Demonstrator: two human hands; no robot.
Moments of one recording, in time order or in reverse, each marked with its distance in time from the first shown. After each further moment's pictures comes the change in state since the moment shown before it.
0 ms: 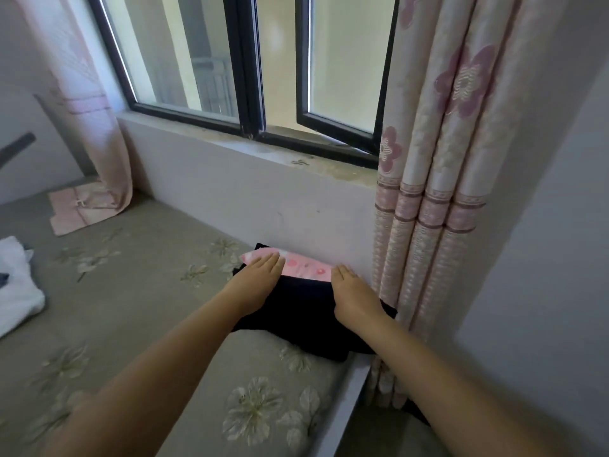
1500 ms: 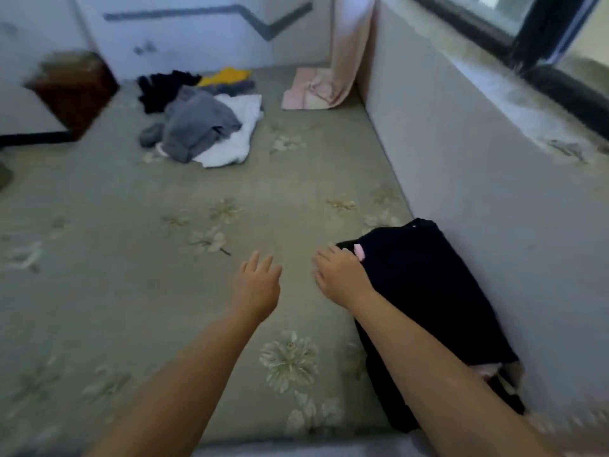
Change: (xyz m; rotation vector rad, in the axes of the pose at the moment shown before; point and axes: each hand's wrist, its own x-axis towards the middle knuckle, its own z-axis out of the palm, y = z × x) left_hand -0.013 -0.020 0.124 -0.238 -0.145 -1.188; right_hand 0.208 -0.086 0.114 -0.039 -0.153 -1.088
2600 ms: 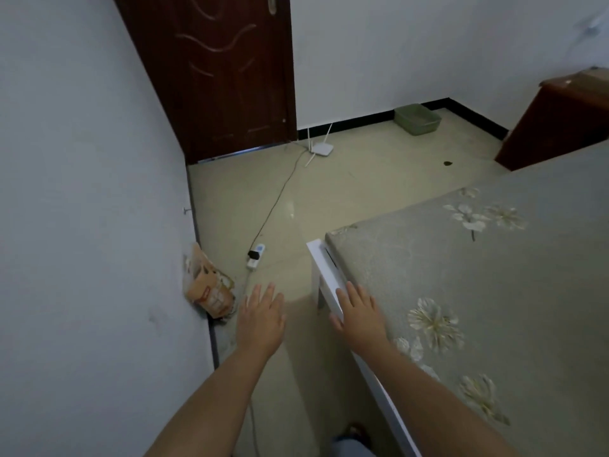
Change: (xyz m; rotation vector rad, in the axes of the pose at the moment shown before) left_hand -0.585 -0.499 0.130 -0.300 -0.102 -1.314; right_hand -0.029 -0.769 0.180 -0.059 -0.432 -0.913
